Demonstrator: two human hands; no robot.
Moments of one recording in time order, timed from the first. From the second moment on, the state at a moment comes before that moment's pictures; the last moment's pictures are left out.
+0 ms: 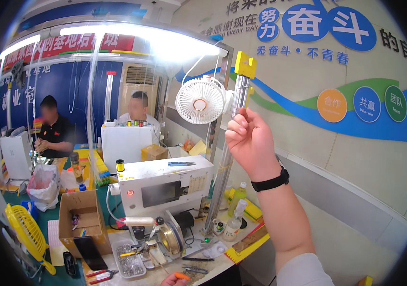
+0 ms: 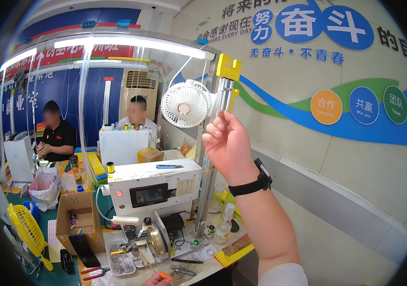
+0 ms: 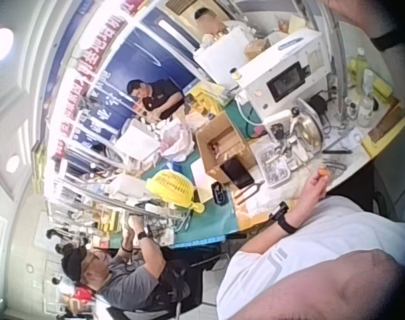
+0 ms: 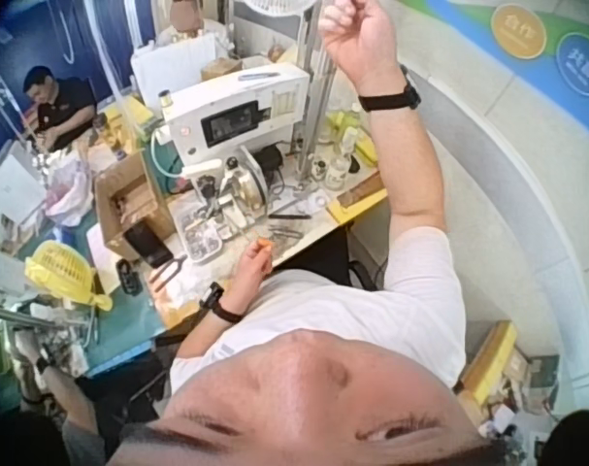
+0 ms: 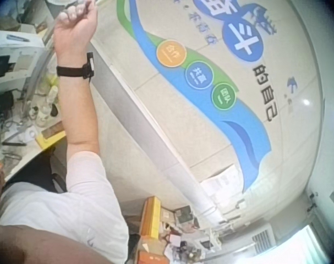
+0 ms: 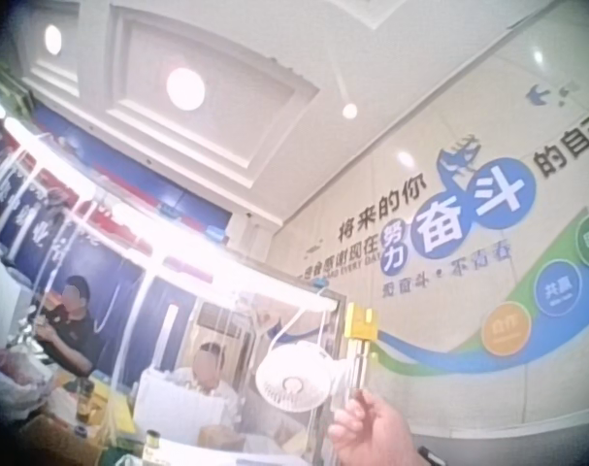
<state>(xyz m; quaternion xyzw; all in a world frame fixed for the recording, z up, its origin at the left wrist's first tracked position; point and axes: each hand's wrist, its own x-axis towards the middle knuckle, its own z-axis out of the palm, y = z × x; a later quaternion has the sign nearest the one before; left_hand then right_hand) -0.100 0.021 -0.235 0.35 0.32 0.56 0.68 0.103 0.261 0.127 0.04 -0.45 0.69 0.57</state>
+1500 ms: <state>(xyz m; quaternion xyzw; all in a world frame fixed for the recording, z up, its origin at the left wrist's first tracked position) -0.137 0.027 -0.264 0.60 0.45 0.48 0.45 0.088 0.250 -0.237 -0.16 -0.10 0.78 0.59</state>
